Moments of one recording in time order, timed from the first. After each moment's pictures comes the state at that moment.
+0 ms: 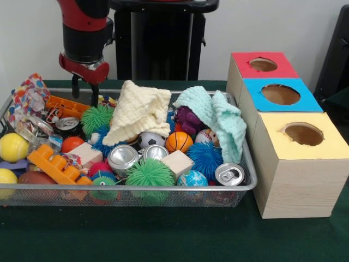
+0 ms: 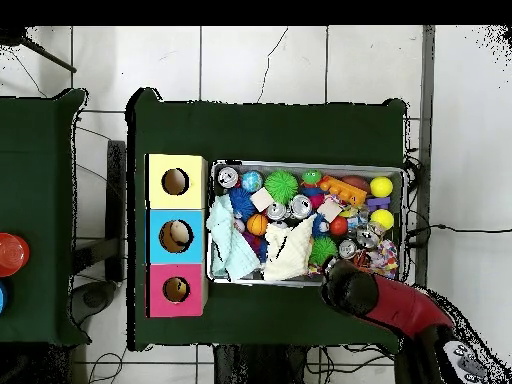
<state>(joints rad) -0.57 -0.57 -0.09 1.83 -0.27 0.28 1.96</state>
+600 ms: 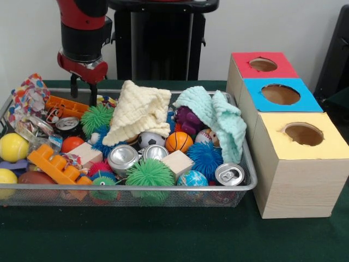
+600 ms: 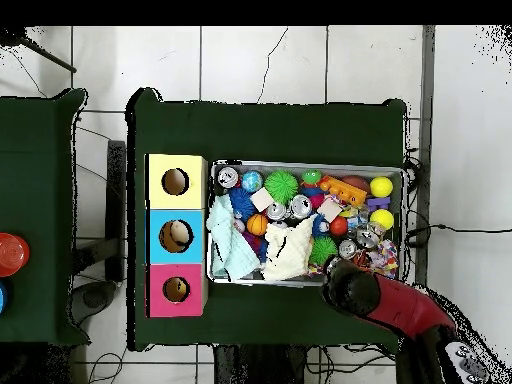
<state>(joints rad) -0.58 -0.57 -0.09 1.83 -0.27 0.28 1.96</state>
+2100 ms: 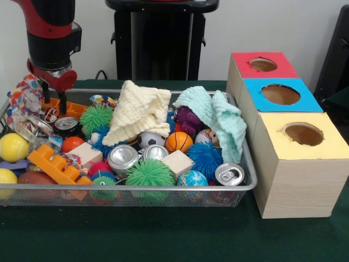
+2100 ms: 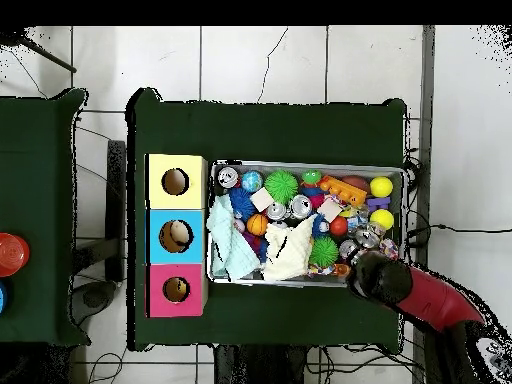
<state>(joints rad) -0.66 -0.51 -0.08 1.70 -0.27 0.36 1.96</state>
